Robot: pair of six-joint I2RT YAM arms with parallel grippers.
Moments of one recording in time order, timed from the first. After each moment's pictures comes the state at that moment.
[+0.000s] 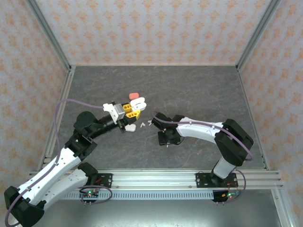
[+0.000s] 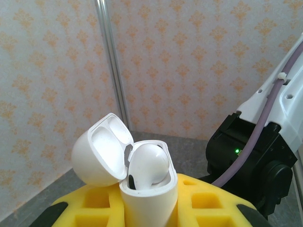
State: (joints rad) left arm -0.56 0.74 0.64 0.21 0.44 0.10; right arm 0.89 1.65 0.99 -0.75 0.02 0.72
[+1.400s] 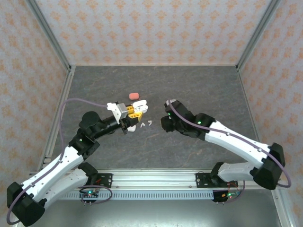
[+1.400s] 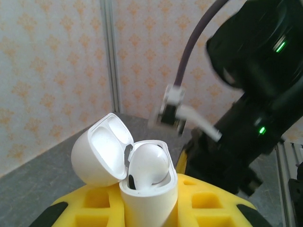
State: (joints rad) left arm -0.56 0.79 0.59 0.24 0.44 -0.01; right arm 0.89 1.19 1.06 -0.68 0.15 0.51
